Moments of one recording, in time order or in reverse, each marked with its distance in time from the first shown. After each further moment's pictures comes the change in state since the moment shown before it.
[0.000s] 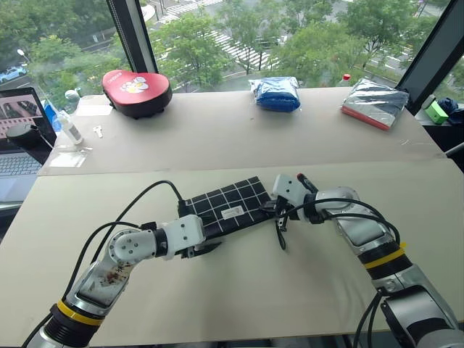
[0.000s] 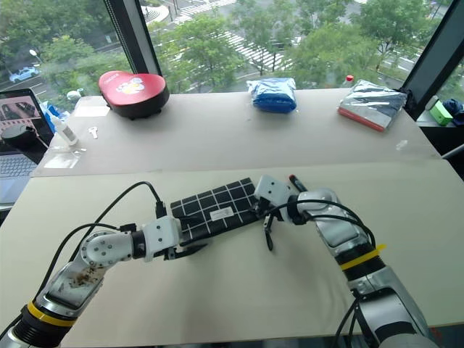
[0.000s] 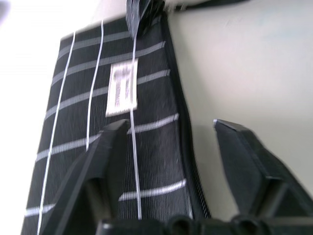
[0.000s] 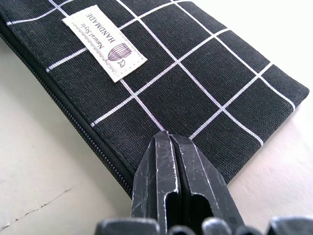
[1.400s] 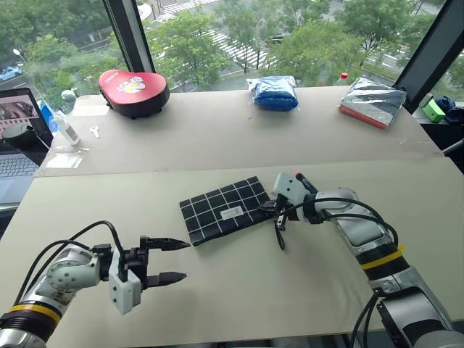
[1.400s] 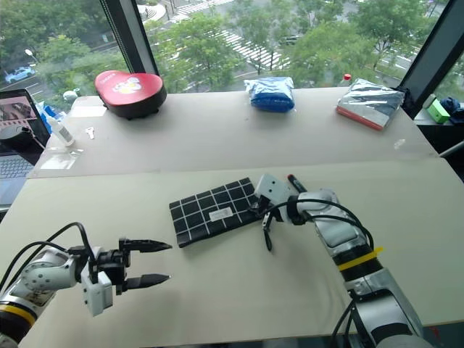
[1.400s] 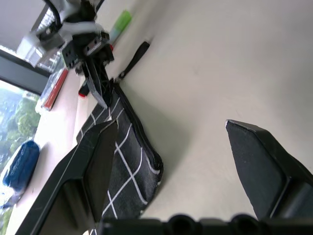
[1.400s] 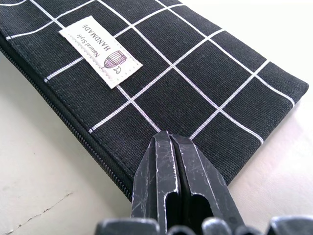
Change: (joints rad) left arm -0.048 0.141 0.014 0.765 0.074 -1.334 0.002; right arm 0.011 0.030 -0.036 -0.002 0.012 0.026 0.019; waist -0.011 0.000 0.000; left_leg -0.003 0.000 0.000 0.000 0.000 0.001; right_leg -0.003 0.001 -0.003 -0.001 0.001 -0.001
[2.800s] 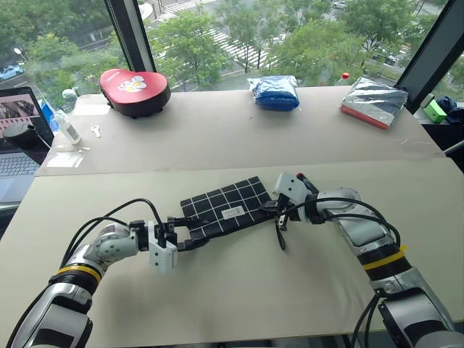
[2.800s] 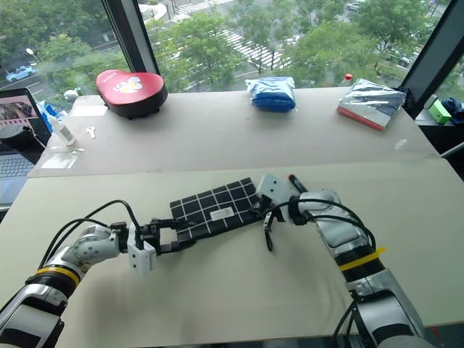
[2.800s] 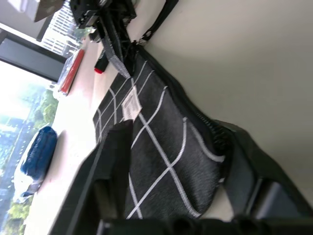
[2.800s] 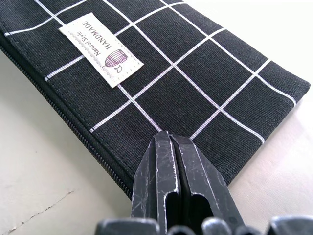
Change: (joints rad) left arm -0.313 -0.134 -0.138 0.244 0.216 -0.006 0.200; right arm 0.006 -0.010 -0.008 -0.014 0.001 0.018 0.000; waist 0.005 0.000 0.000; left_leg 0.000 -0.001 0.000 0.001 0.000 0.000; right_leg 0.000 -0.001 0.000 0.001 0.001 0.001
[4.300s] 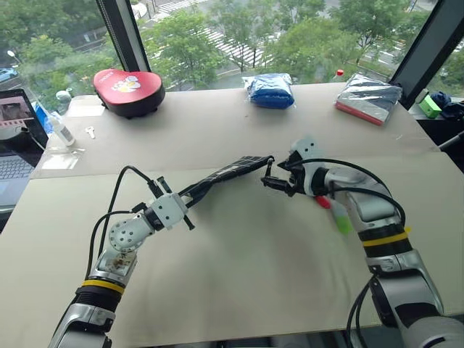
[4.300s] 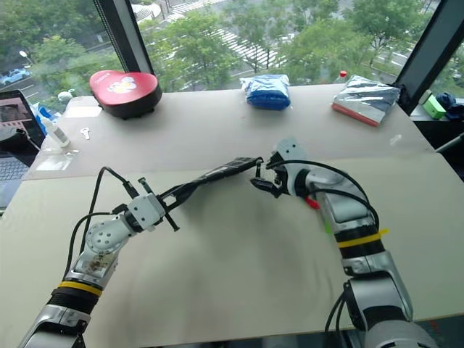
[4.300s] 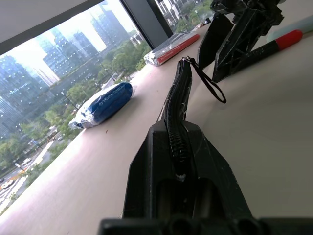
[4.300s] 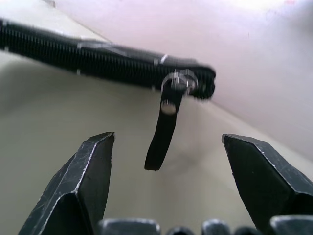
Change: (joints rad) left arm 0.188 -0.187 0.211 -0.438 -0.296 0.682 0.059; right arm -0.164 0.071 -0.152 0.091 0.140 0.213 -0.263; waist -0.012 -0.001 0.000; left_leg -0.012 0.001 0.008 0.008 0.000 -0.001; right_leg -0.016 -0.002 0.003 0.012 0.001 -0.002
